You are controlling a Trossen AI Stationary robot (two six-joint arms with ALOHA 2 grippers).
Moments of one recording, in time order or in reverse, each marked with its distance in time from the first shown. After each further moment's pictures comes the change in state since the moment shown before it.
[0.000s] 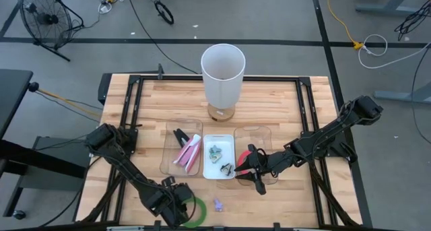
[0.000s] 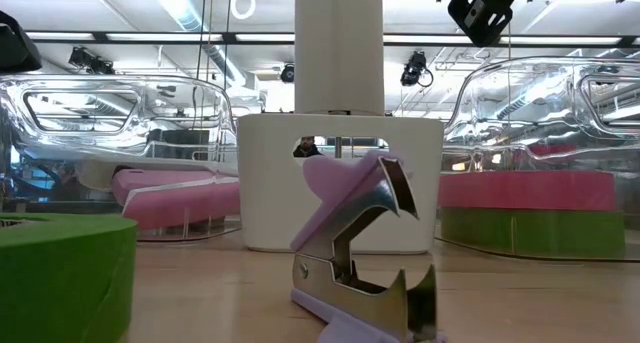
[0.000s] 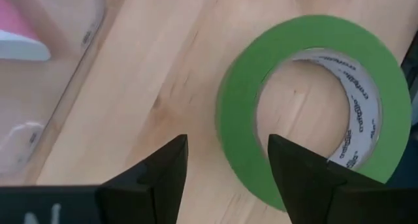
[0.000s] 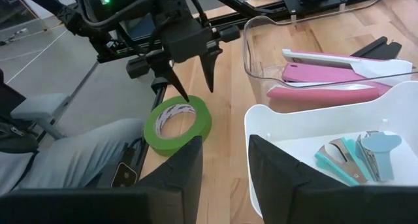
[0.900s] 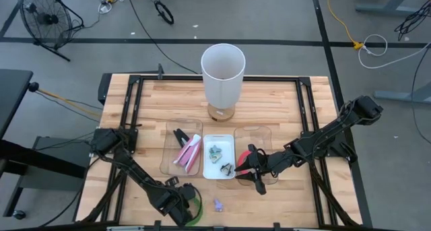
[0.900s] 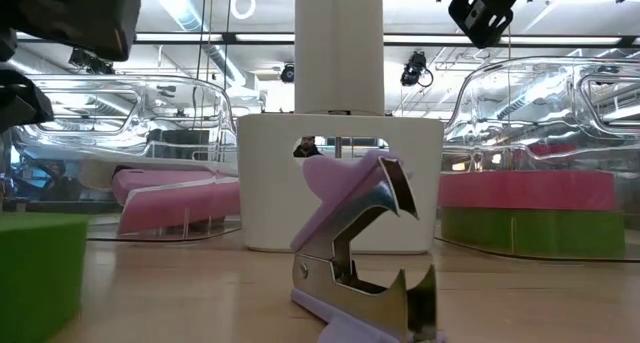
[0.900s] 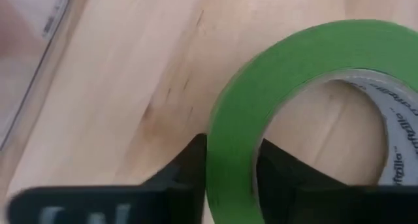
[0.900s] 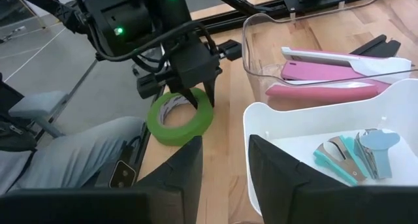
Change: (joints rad) left arm 0.035 0.097 0.000 0.057 0.073 0.032; right arm 0.000 0.000 0.000 -0.009 0.000 0.000
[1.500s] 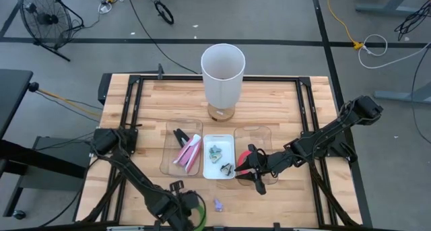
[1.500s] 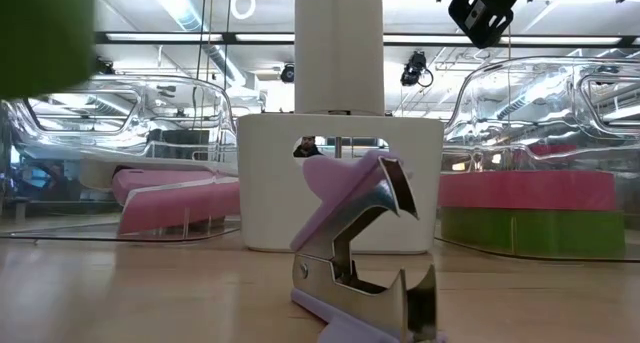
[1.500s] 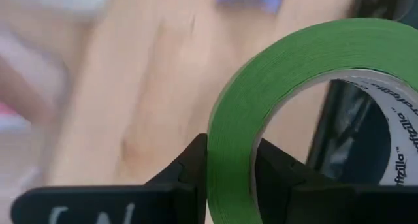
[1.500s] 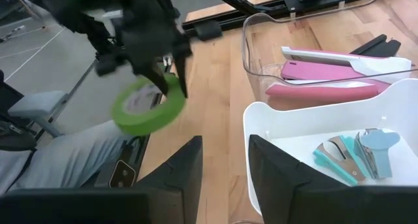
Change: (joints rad) left arm -0.011 -0.005 0.235 -0.175 -0.070 0.151; right arm 0.000 0.000 0.000 0.000 0.000 0.000
